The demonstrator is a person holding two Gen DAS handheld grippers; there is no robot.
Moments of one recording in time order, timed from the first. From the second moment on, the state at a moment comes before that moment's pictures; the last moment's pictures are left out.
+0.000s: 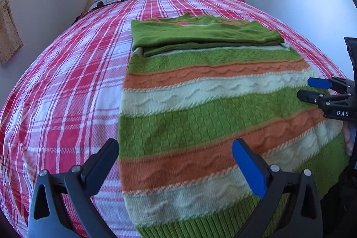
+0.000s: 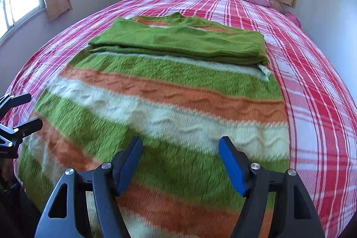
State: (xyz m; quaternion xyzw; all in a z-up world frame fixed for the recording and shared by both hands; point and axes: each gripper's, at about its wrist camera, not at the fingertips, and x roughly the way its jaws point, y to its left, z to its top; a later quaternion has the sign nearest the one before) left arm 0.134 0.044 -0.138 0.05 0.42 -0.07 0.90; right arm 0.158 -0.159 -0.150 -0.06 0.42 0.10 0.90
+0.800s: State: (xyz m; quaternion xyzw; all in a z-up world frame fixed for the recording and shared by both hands) left arm 0.049 0.085 -0.150 -0.02 0.44 -0.06 0.89; right arm 0.047 -0.175 -0.159 -0.07 0.45 0.09 0.89
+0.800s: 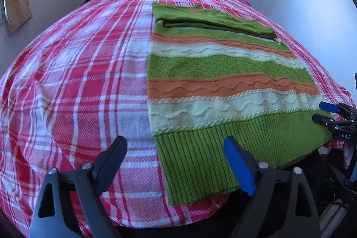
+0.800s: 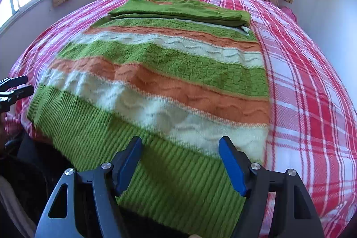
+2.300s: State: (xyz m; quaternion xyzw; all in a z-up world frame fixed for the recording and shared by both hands) left arm 0.020 0.092 -0.139 -0.08 0.40 -0.16 0.90; right arm 0.008 -0.249 -0.148 0.13 0.42 0.13 0.89
